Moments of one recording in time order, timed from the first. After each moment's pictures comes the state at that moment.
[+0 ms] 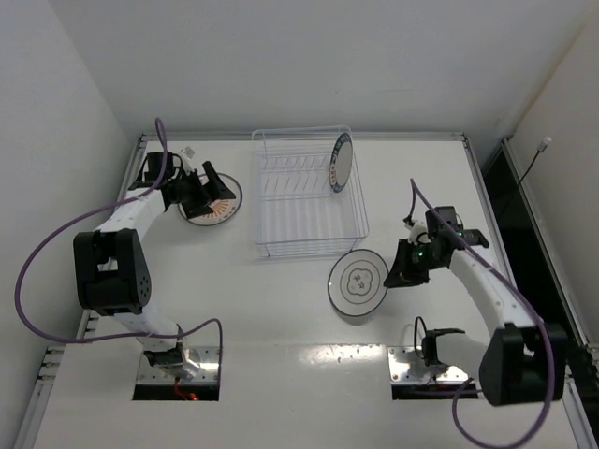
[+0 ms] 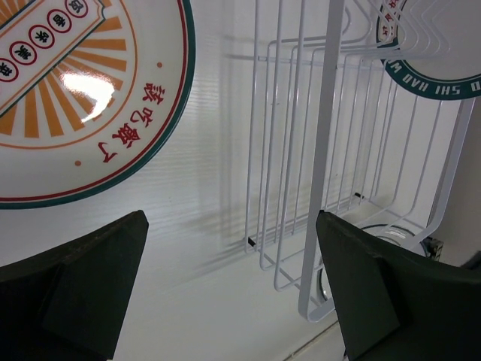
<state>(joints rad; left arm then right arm) 0.10 1.64 1.15 -0.37 0.56 -0.43 0.02 1.22 0.69 -0.82 -0.52 0.19</state>
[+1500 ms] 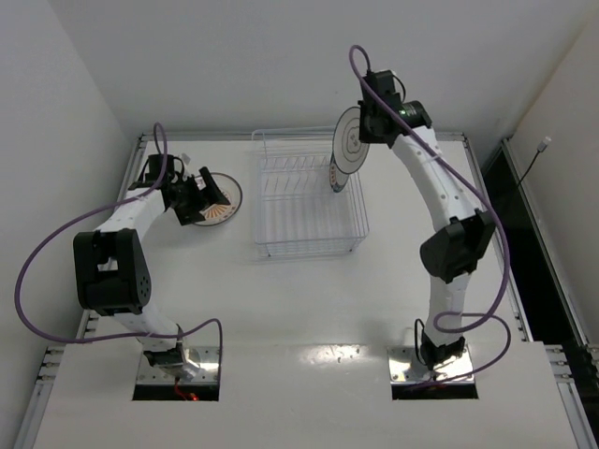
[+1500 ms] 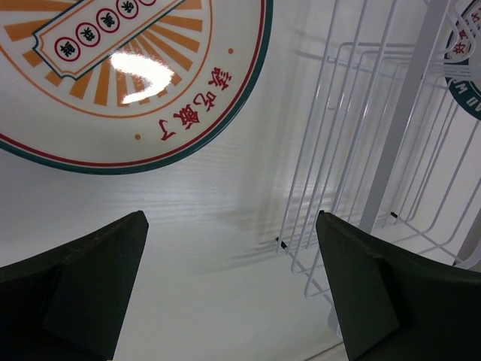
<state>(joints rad) 0.10 1.64 1.15 -0.45 0.41 -0.44 0.33 1.99 2.17 -0.91 0.33 0.26</state>
